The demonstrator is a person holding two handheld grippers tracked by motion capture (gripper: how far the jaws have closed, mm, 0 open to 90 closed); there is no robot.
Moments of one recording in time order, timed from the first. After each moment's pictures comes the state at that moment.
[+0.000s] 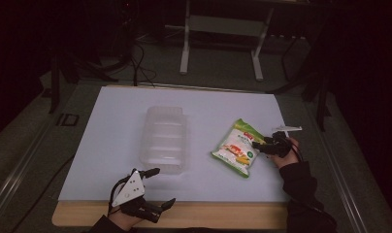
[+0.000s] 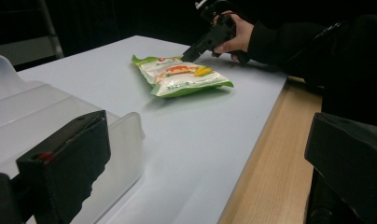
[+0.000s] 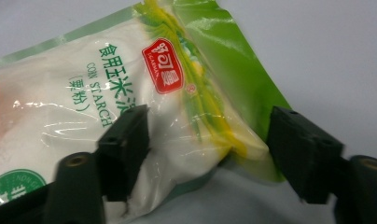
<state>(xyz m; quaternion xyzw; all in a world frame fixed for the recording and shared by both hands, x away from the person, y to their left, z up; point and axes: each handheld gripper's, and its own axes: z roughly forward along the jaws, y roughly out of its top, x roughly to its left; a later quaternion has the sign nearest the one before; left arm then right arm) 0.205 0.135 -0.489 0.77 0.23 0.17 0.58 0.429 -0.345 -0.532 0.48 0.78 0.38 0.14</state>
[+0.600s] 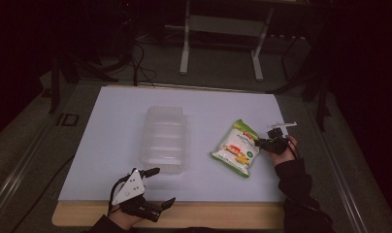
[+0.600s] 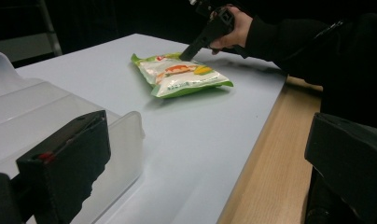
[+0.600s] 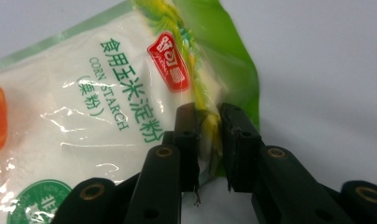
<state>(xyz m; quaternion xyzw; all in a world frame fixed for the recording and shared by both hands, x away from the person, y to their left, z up) 0.207 0.136 -0.488 0.76 0.24 0.17 0.58 0.430 -0.327 -0.516 0.50 0.79 0.32 0.14</state>
